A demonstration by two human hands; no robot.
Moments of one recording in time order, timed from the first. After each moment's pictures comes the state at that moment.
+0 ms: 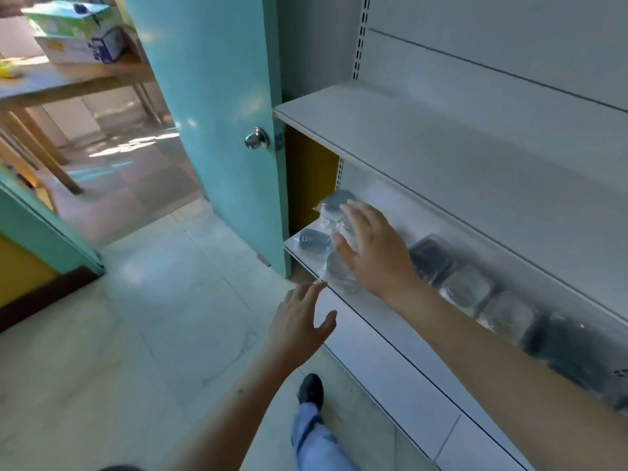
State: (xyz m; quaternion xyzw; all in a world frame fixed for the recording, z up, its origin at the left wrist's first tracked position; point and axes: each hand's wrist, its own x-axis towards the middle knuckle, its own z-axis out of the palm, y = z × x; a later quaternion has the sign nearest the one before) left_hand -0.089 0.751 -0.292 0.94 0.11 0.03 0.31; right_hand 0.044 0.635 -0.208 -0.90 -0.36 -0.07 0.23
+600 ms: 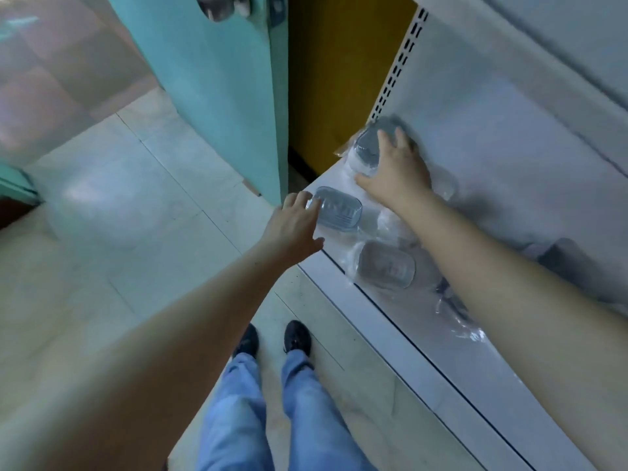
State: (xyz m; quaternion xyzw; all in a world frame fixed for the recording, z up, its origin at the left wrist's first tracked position) left_hand 0.197 0.935 -0.483 0.98 0.06 -0.14 0.15; right_hand 0.336 0.796 -0.426 -0.97 -0.18 0.14 0.06
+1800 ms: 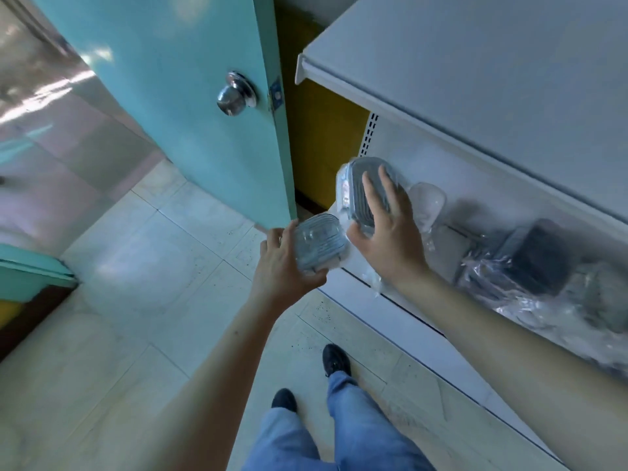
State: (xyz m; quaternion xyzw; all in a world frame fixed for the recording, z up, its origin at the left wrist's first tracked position) left_hand 0.125 0.994 -0.406 0.94 0.12 -0.03 0.33; right_hand 0.212 0.807 -0.367 -0.95 -0.21 -0.05 0.23
